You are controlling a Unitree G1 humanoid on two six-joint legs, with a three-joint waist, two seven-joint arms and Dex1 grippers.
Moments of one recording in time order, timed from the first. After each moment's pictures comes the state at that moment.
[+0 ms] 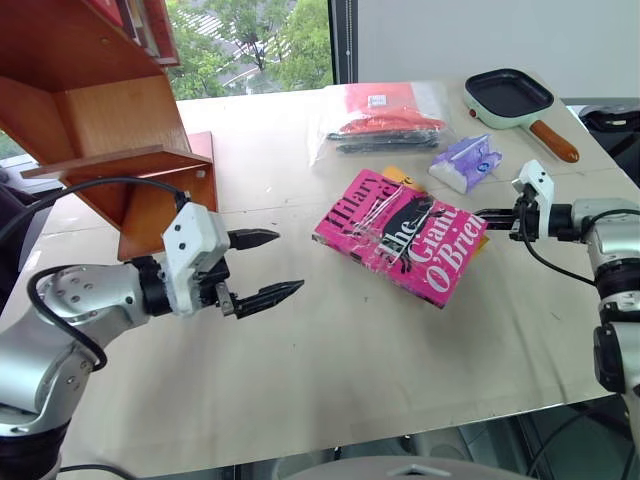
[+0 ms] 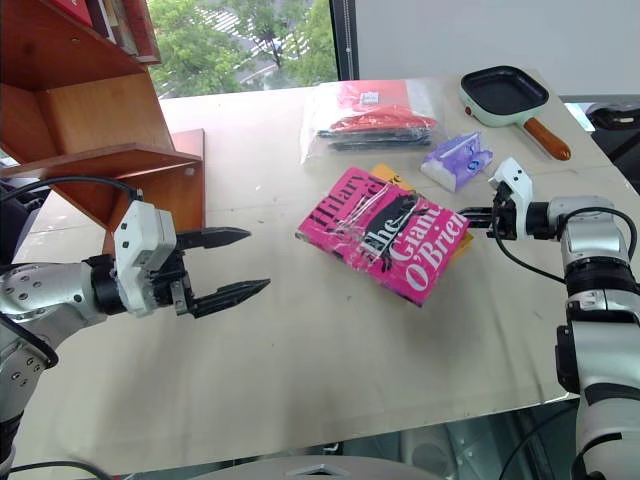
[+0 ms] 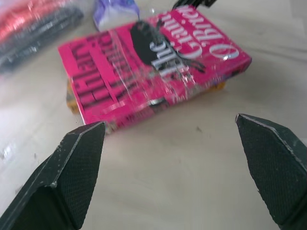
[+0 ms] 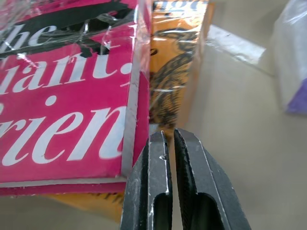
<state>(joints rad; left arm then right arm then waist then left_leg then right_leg) 0.00 0.96 0.35 -0.61 -0.75 0.64 -0.91 -0.82 -0.67 -0.03 0.76 0.09 0.26 1.36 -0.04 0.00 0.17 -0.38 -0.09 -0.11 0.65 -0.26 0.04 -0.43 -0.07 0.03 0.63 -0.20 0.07</state>
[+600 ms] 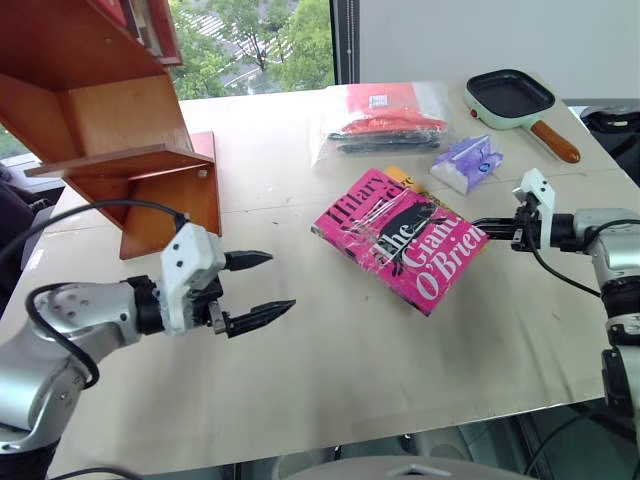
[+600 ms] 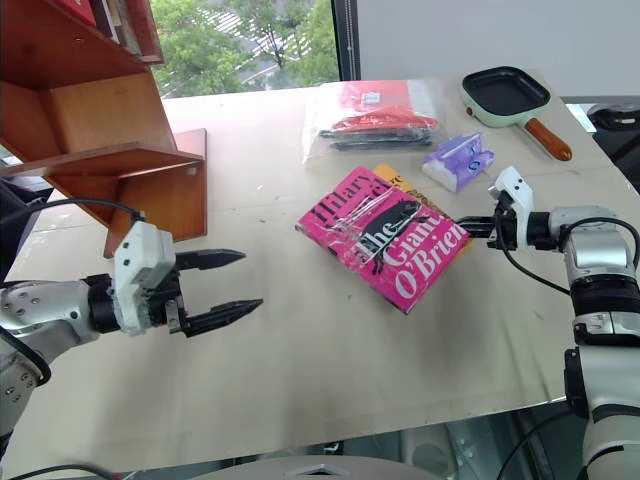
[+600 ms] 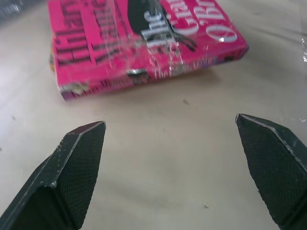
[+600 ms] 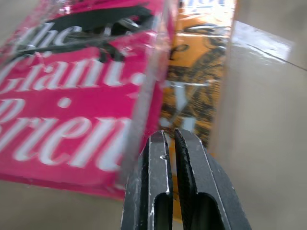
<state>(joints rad) 0.10 0.90 0.32 -0.61 -0.74 0.65 -0.90 -0.71 -0.71 -0.06 0.58 0.17 0.34 1.30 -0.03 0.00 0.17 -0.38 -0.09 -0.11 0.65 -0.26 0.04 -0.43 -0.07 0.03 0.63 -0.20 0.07</state>
